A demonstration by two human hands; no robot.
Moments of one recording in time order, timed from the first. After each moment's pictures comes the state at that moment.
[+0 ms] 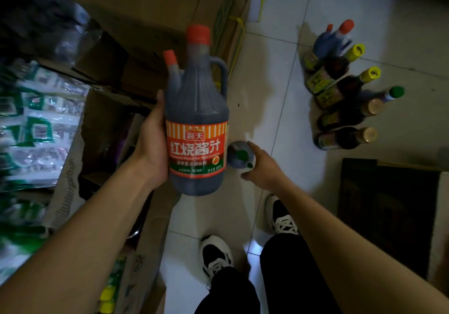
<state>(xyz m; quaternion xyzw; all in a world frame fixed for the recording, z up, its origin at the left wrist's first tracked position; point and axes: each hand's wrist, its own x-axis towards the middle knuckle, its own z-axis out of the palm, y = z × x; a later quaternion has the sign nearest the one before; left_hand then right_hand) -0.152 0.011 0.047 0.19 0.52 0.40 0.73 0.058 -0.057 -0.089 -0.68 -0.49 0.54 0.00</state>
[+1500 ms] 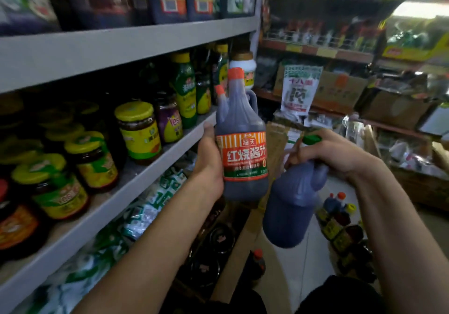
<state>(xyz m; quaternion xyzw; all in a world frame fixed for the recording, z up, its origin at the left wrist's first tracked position) -0.254 -0.061 0.290 0.20 0.39 0.64 0.63 -0.036 -0.051 0.339 -0.51 -0.68 0.44 0.29</state>
